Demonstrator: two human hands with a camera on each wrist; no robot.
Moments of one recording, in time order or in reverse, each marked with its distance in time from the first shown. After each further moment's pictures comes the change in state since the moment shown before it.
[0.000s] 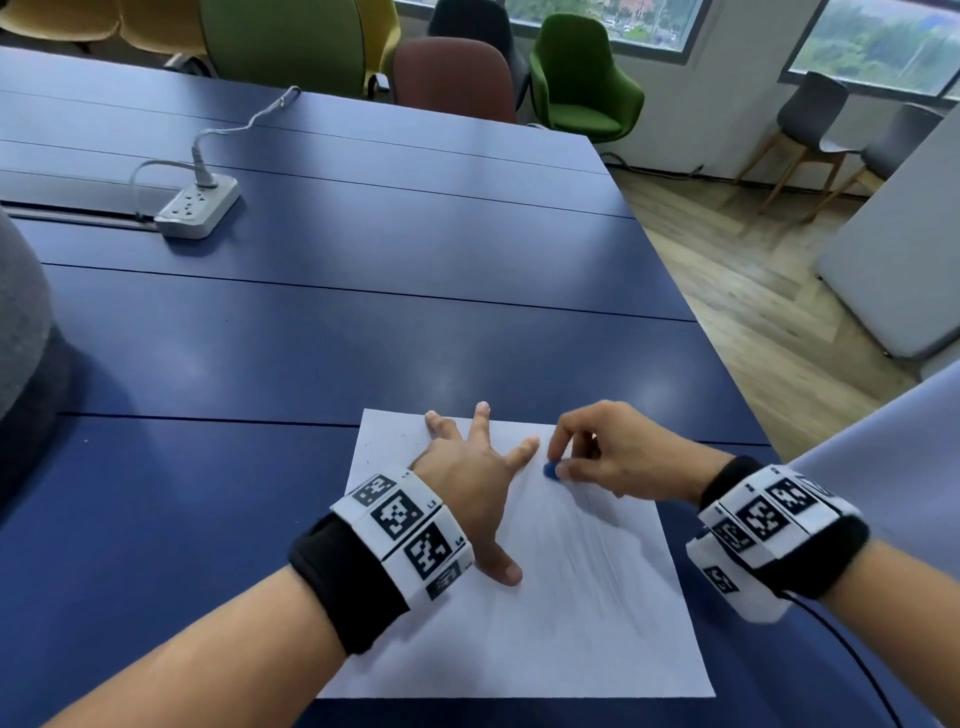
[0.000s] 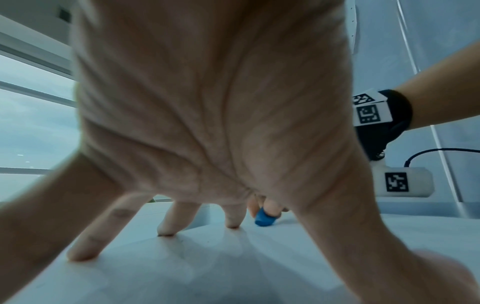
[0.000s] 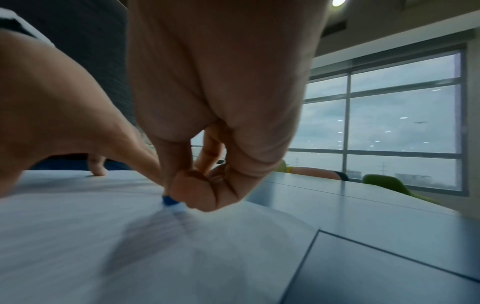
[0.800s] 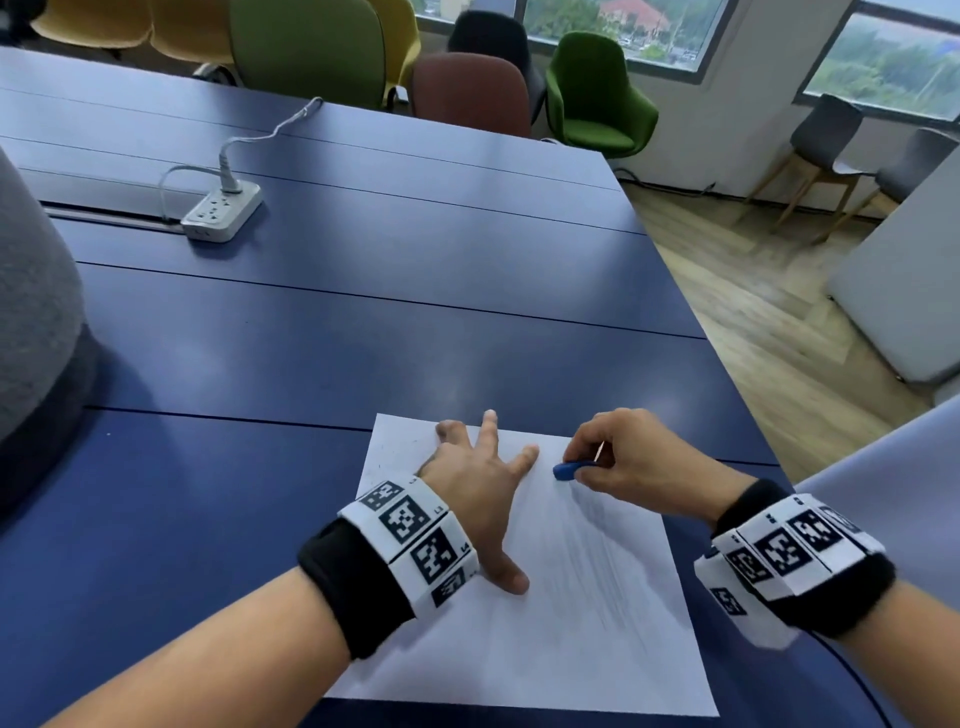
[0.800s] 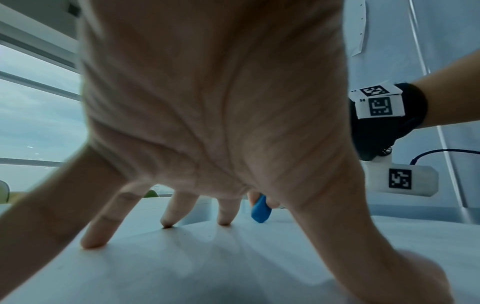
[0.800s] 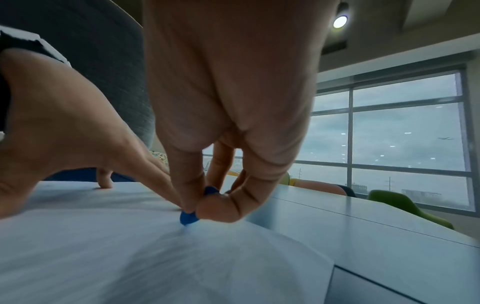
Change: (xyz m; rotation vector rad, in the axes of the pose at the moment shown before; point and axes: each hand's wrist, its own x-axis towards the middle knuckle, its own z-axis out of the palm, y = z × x) left_hand 0.003 -0.006 0.011 -0.054 0.060 0.007; right_hand -0.001 -0.001 0.000 -0.169 0.123 0.023
